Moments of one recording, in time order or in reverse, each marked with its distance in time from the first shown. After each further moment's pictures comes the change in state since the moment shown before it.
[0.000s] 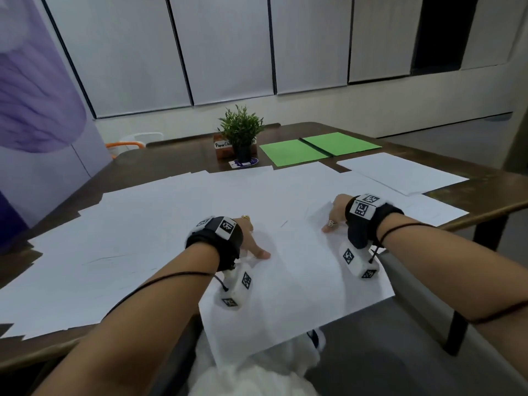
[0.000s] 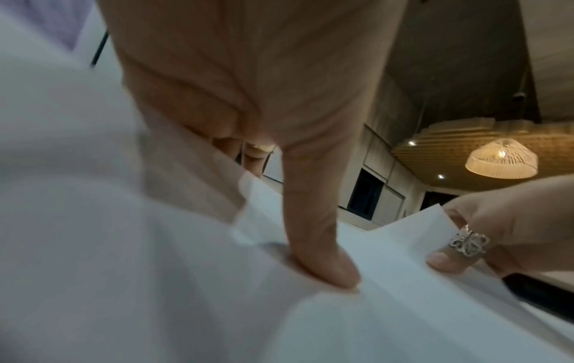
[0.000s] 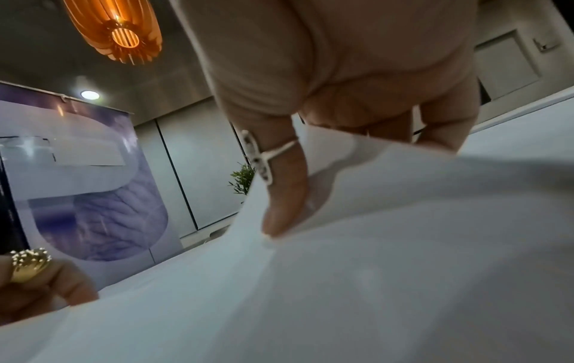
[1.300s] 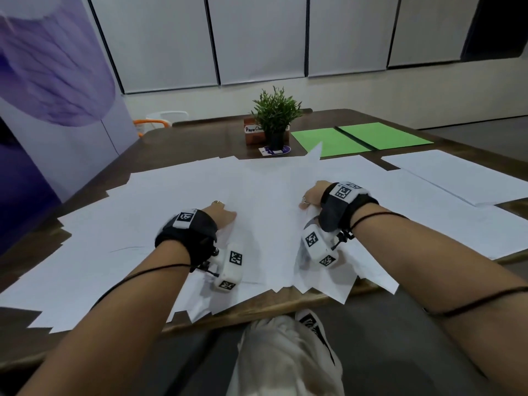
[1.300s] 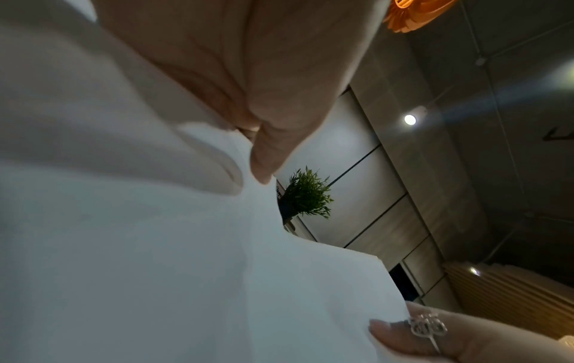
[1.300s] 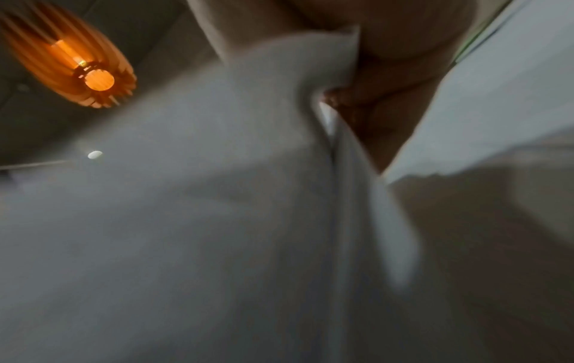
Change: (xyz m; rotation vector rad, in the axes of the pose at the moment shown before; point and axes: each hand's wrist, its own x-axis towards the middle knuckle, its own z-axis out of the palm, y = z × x) left_hand 0.036 -0.118 -0.018 -0.436 0.186 -0.277; right_hand 0.062 -0.126 0.018 0.604 -0.067 -0.126
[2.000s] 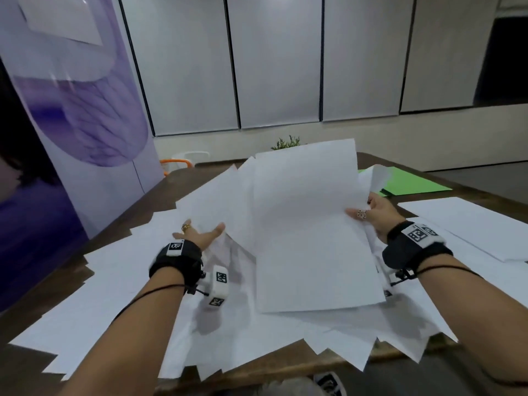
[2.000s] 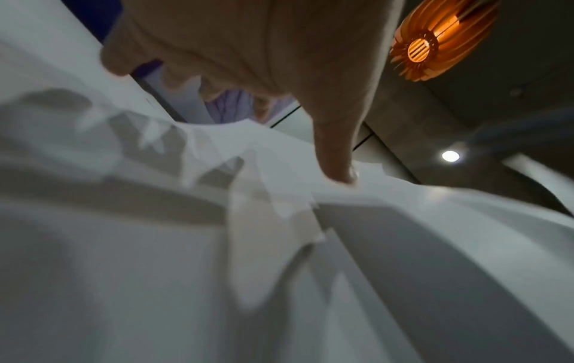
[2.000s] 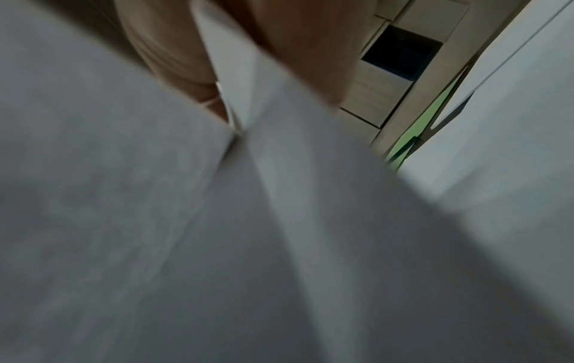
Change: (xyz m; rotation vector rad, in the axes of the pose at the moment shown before) left_hand 0.026 -0.043 -0.051 -0.481 0.305 -0.182; right_hand 0.008 0.023 -0.073 0.780 0.075 -0.460
